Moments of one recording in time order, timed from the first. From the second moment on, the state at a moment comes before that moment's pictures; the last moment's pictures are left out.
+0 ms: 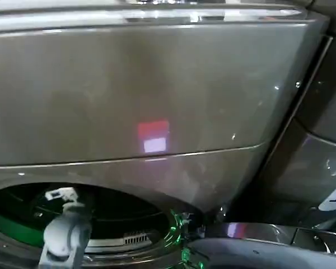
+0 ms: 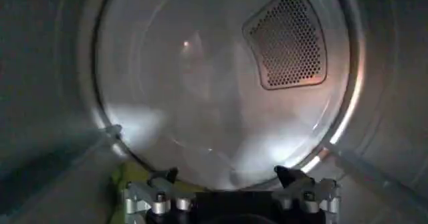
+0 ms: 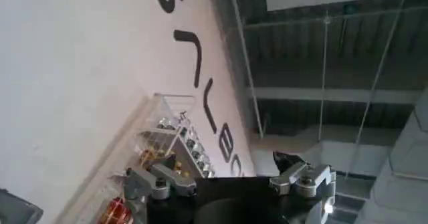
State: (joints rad) left arm 0.51 -1.44 -0.35 -1.23 -0.23 0.42 -0.09; right arm -2.02 0.80 2.67 1.76 0.69 -0.18 -0.13
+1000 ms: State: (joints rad) left arm 0.26 -1.38 -0.17 -0.91 -0.05 0.51 0.33; right arm -2.02 0.81 2.66 1.77 0.69 -0.18 -0.14
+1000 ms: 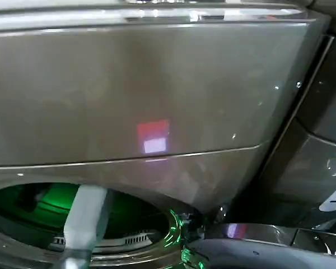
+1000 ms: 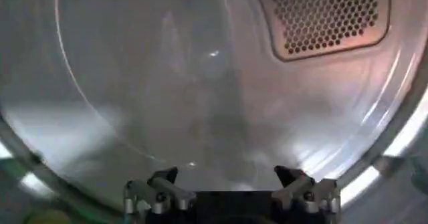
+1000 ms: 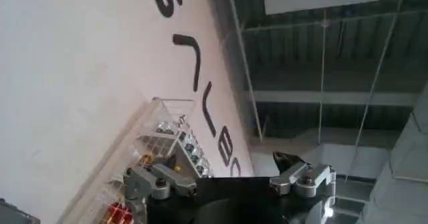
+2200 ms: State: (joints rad) left arm -0.02 -1.22 0.32 -0.61 0.31 0.14 1.15; right arm -2.02 0.83 2.65 1.79 0.69 -0.18 -0.14
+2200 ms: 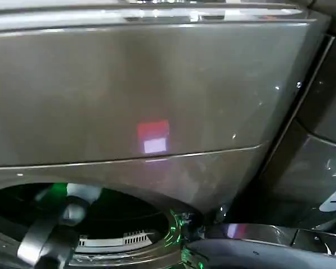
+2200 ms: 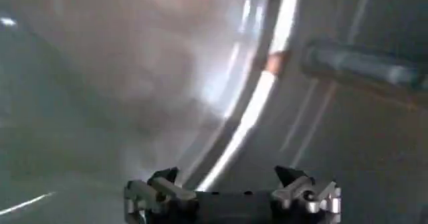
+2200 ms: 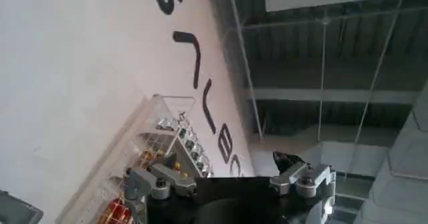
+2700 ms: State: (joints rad) left arm -0.02 -1.16 0.43 -0.60 0.34 0.10 1.24; right arm -2.01 0.84 2.64 1.79 0.68 -0.18 -0.14
